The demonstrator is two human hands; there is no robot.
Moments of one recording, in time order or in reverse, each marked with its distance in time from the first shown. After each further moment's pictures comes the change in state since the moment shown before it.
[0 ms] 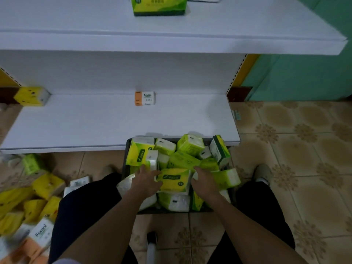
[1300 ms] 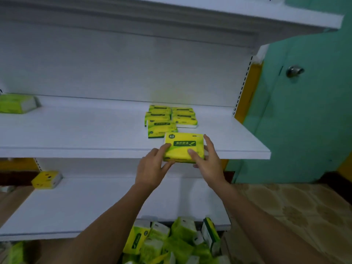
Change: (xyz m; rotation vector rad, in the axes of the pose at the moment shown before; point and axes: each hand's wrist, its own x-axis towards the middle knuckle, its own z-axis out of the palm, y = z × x) left_hand -0.079 0.117 -0.253 -0.162 1.037 0.614; right_hand -0.058 -0.183 -0.256 0.701 0.585 -0.543
